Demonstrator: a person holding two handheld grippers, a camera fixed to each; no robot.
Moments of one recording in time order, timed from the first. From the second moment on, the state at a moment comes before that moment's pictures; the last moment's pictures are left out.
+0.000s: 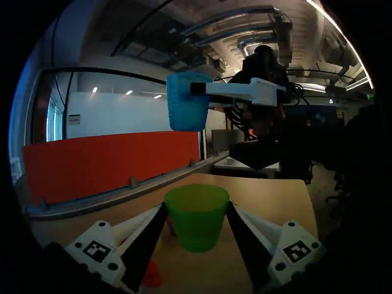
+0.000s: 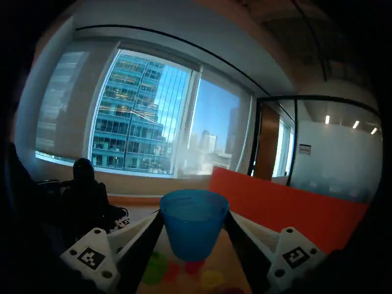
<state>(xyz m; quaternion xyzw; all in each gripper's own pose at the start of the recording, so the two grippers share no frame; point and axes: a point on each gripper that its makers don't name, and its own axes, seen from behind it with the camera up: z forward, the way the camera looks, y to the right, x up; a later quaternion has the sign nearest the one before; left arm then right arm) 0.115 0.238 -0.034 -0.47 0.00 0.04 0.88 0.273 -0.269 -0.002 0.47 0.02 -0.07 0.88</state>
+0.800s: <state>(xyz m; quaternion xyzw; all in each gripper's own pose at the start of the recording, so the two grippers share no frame) 0.102 0.232 -0.029 -0.46 -0.01 0.04 0.89 0.240 -0.240 0.003 0.45 0.00 -0.09 0.89</state>
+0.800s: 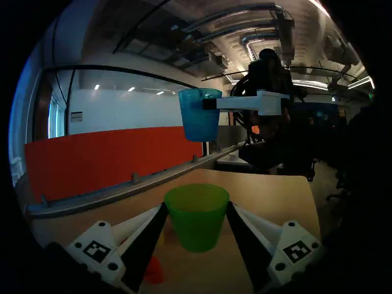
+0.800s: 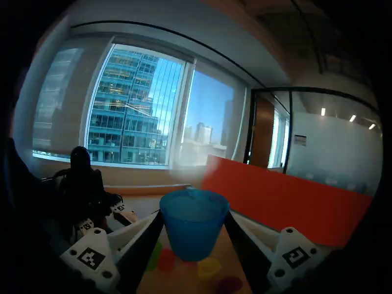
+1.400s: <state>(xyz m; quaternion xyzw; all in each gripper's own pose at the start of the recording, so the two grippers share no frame) 0.089 0.228 -0.033 -0.45 -0.02 0.05 0.89 0.220 -0.207 0.001 0.43 -0.01 -0.08 0.90</state>
